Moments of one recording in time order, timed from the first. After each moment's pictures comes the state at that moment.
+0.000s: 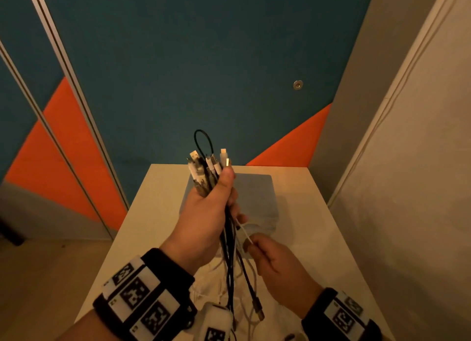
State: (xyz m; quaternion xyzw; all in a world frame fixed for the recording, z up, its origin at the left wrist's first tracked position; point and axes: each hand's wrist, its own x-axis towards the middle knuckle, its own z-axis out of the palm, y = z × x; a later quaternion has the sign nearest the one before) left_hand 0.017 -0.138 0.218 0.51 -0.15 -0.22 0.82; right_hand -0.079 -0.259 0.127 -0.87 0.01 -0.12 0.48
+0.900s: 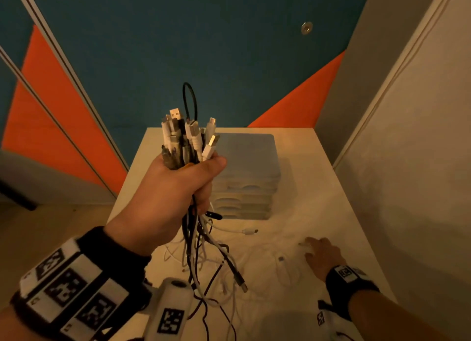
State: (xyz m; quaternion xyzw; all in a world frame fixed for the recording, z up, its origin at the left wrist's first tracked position) left_hand 0.023 -0.101 0.204 0.58 -0.23 -0.24 0.74; right_hand -0.131 -0.395 -0.074 -0.89 0.38 0.18 0.17
